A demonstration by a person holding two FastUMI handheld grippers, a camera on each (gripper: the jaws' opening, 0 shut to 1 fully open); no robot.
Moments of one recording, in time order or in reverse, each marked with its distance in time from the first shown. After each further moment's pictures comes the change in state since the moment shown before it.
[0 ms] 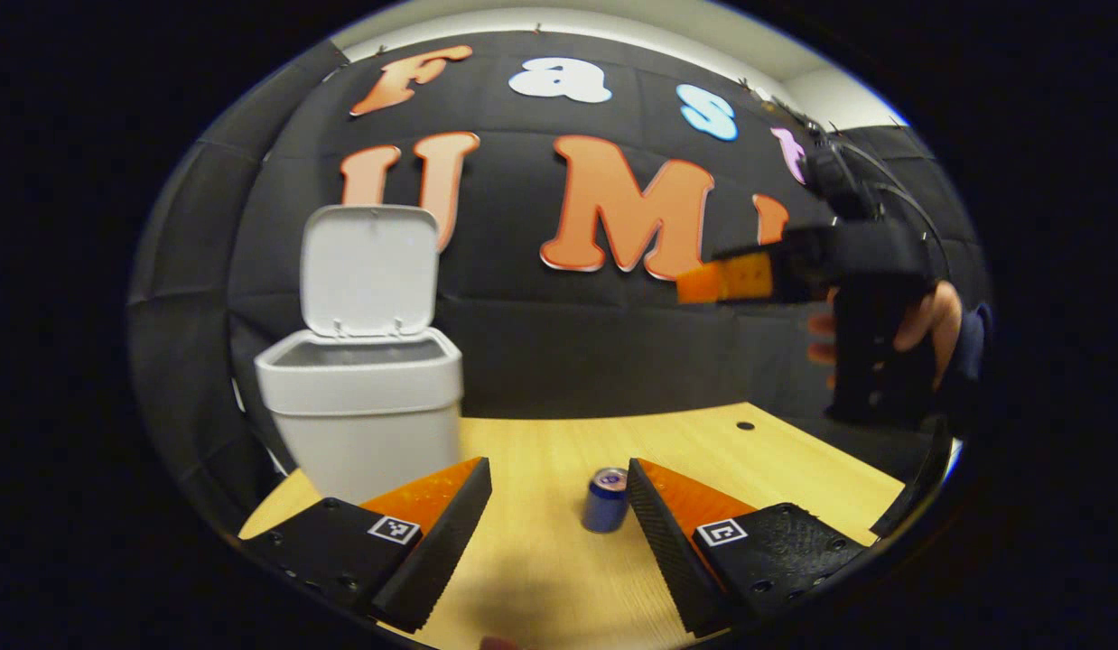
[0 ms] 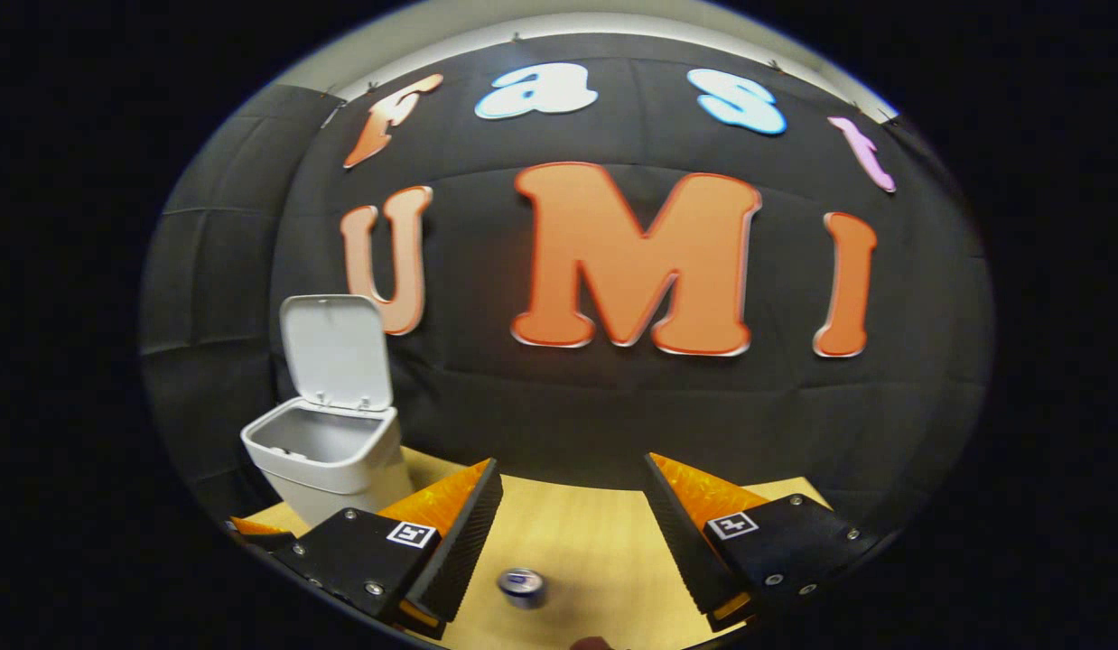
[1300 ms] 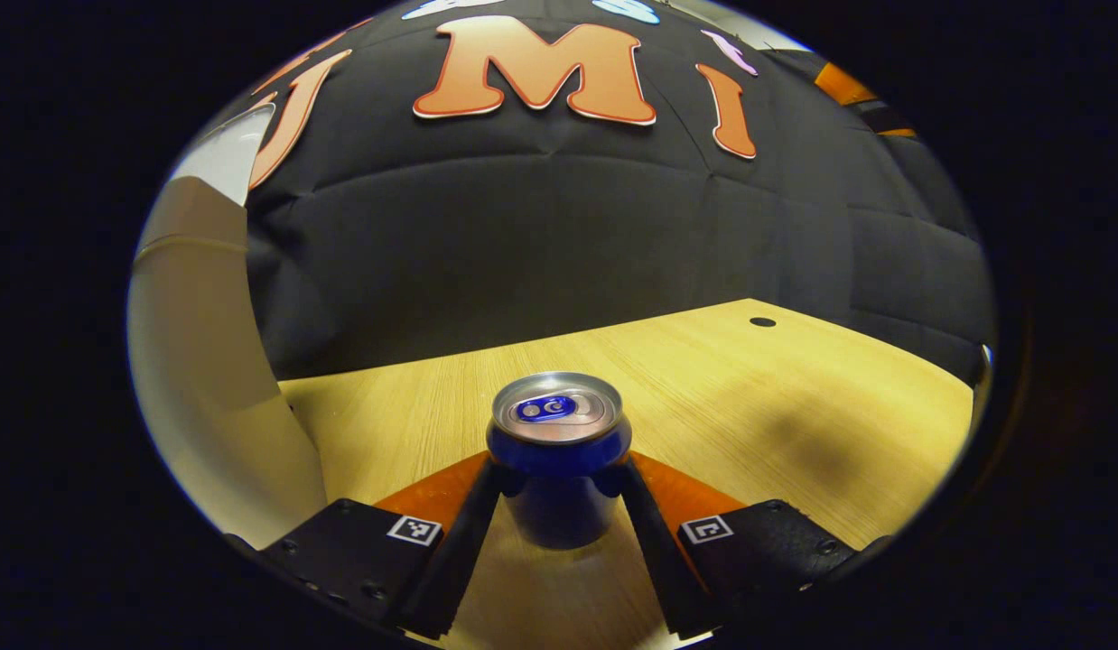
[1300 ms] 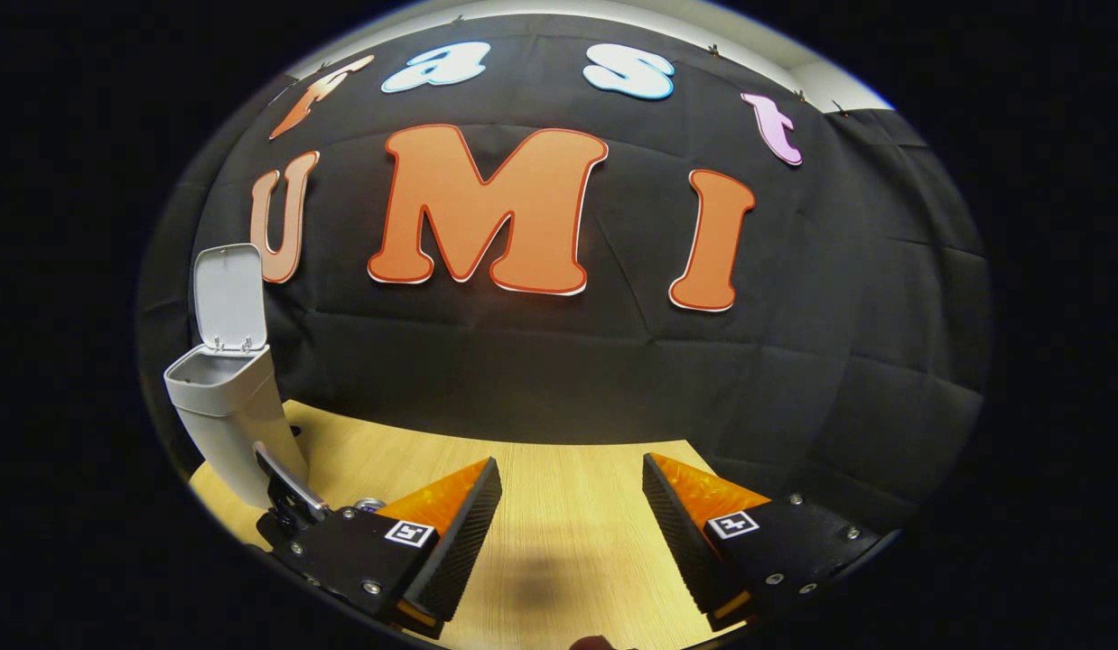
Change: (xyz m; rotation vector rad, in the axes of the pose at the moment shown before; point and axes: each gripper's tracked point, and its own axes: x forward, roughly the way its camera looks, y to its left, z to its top) left arm 0.199 -0.055 -0.140 0.163 0.130 -0.080; right arm -0.030 -0.113 -0.059 -0.030 0.112 -0.229
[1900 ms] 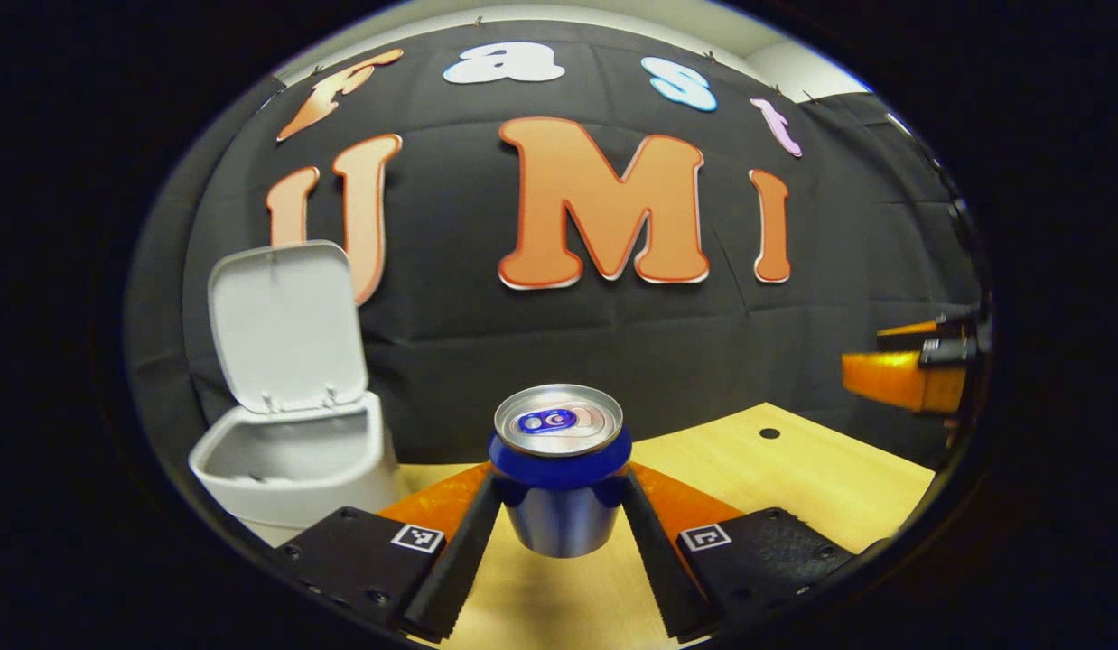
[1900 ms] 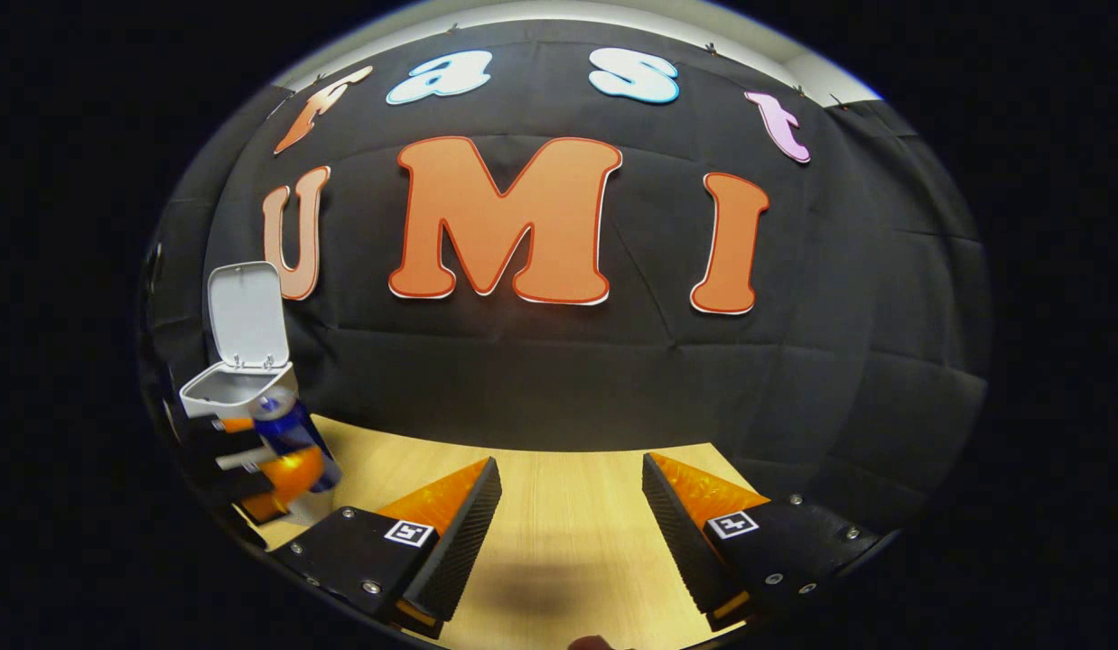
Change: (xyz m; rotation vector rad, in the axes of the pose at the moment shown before) left arm -0.145 0.097 0.209 -0.054 -0.161 0.127; right arm -0.006 0.032 0.010 0.065 -0.020 0.086
